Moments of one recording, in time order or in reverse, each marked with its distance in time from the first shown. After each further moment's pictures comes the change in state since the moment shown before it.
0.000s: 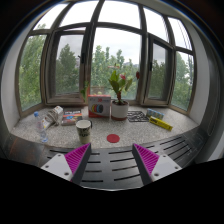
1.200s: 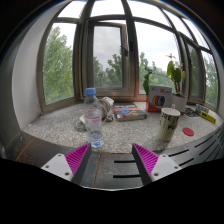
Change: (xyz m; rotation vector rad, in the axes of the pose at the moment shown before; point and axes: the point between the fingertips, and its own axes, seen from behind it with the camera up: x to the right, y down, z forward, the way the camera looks) arm -0.385 0.080 0.138 0.064 -0.260 -0.002
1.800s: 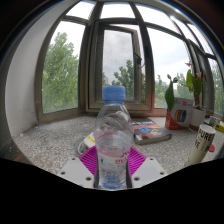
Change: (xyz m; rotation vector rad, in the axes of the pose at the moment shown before) arm -0.070 -0.057 0.163 0.160 -0.050 -0.043
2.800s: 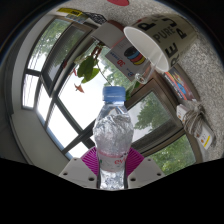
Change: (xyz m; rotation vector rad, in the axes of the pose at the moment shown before) arm 0.209 -0.235 -0.082 0.458 -0.707 2.152
